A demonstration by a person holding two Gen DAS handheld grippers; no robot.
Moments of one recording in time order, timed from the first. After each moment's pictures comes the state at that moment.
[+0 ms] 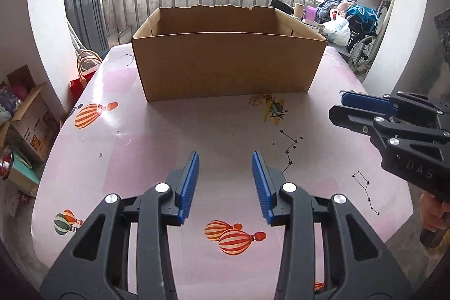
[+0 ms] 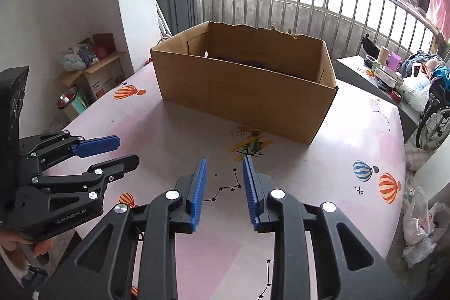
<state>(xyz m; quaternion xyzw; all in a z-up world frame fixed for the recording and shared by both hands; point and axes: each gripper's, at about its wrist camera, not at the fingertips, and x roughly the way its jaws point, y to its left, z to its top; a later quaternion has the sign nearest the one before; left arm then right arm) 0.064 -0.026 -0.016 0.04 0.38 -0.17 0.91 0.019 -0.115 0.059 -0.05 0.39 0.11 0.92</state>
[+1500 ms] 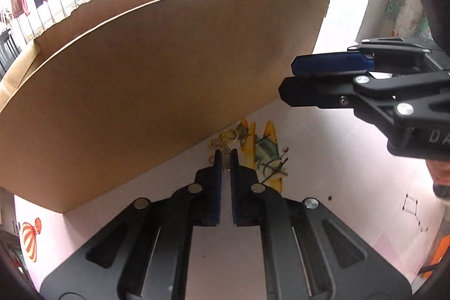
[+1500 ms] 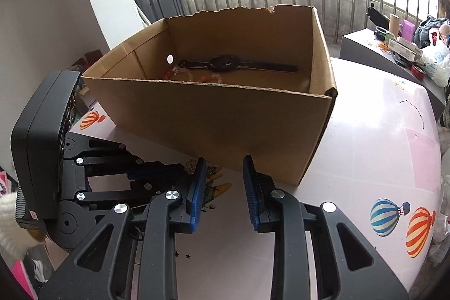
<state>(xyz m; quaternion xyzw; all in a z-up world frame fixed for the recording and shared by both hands) 0.199 -0.122 -0.073 0.17 0.41 -0.32 0.84 0.135 -0.178 0.011 0.03 0.41 0.15 0.90</state>
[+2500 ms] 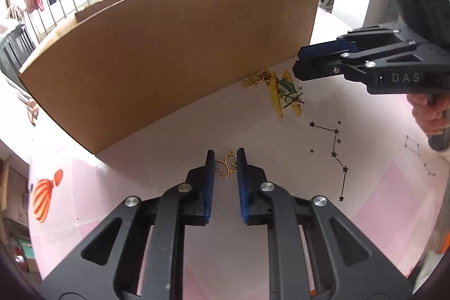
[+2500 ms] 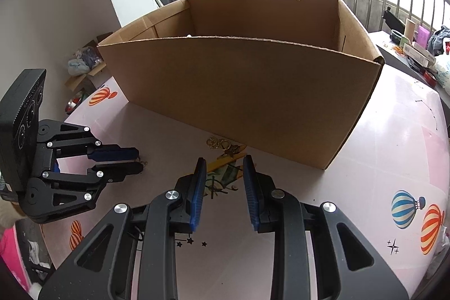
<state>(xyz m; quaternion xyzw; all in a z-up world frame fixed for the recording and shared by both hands) 0.143 -0.039 -0.068 0.18 0.39 -0.30 0.85 0.123 -0.161 -0.004 0.00 0.42 0.17 0.89</state>
